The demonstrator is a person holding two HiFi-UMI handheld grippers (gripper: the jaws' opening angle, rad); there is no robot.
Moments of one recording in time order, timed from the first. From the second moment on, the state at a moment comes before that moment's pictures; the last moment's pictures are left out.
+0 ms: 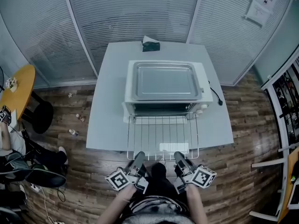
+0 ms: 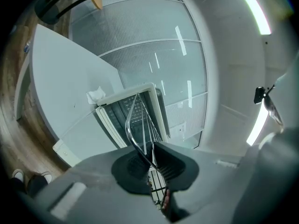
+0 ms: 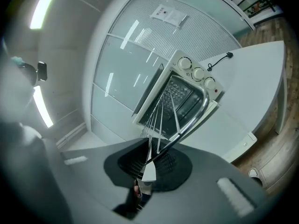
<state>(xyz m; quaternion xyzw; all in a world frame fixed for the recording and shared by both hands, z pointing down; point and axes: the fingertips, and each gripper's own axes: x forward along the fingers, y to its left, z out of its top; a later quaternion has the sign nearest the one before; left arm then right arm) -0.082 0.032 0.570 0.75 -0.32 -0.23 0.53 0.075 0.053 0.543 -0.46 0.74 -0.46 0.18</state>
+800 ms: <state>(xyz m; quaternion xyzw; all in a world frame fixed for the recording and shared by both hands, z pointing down) -0.078 -0.025 0.481 0.77 -0.32 -0.27 0.48 0.080 -0.006 0.468 -0.42 0.77 -0.42 0.22</state>
